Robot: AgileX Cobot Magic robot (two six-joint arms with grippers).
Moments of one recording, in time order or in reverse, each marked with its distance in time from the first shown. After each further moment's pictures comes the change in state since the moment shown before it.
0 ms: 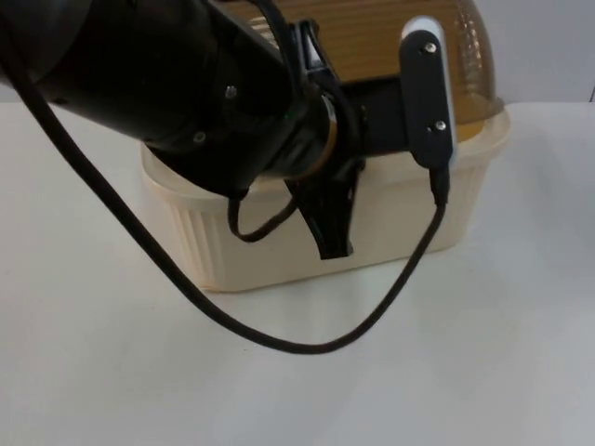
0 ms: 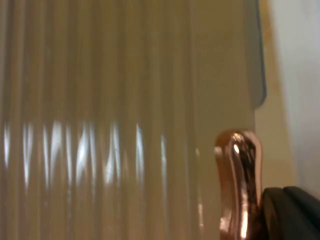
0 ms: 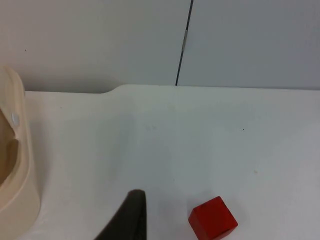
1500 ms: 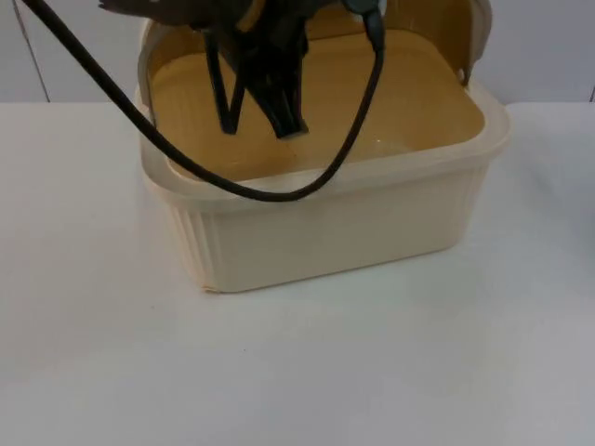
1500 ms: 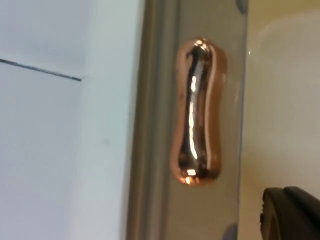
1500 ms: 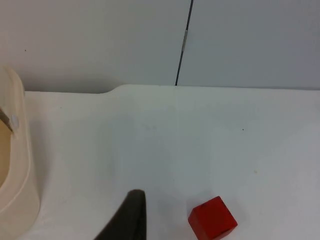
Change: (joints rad) right arm 0.000 0.000 0.000 0.000 0.000 0.000; left arm 0.217 -0.035 -0.210 -0.659 -0.147 0.691
